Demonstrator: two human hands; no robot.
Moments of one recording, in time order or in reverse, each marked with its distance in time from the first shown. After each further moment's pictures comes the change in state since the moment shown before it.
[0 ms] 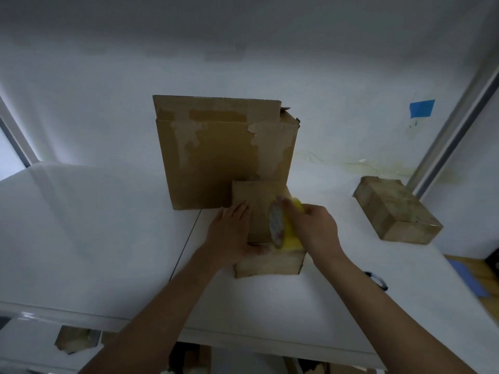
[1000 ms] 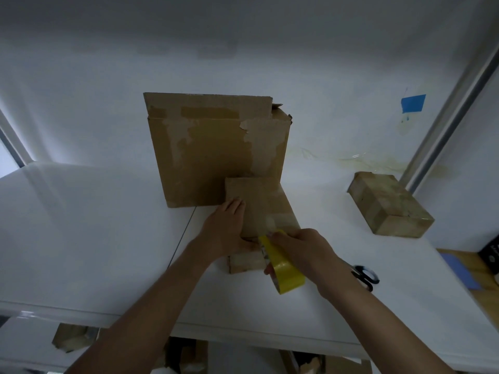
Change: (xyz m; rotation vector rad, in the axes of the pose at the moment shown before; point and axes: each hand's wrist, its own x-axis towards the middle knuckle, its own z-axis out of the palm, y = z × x) left_hand 0.004 0.002 -0.003 -0.066 -0.011 0.037; right_hand -0.051 -0.001 -0.024 0.087 -0.419 0.193
